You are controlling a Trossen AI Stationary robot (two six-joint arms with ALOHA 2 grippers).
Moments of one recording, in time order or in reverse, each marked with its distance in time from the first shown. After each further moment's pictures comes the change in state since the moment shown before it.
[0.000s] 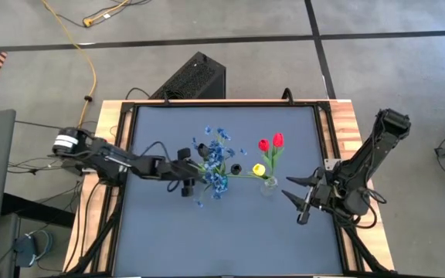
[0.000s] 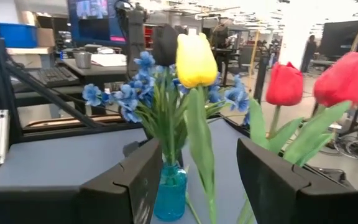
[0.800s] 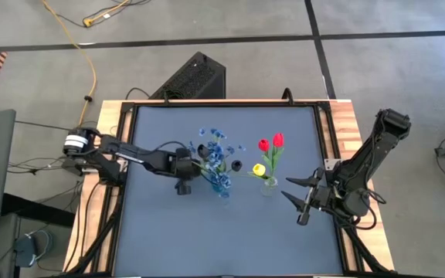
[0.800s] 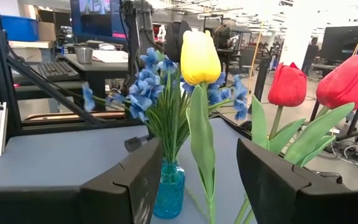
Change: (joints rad) left arm 0.053 0.104 0.252 -0.607 0.052 -0.043; right arm 0.003 0.000 0.000 -0.027 -0.009 -0.008
